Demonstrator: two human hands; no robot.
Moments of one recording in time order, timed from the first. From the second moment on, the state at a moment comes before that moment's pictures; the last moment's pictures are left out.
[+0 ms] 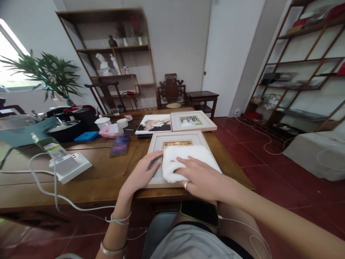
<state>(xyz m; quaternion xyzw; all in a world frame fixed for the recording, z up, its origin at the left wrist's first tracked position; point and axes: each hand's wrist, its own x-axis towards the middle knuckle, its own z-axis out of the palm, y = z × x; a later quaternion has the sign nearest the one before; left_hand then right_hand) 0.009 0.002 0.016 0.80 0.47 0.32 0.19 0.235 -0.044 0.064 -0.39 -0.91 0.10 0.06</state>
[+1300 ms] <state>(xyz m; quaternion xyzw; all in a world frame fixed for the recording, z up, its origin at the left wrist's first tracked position) 0.010 0.002 0.016 0.80 0.47 0.32 0.19 0.234 0.017 0.047 -0.38 -0.92 0.02 0.06</state>
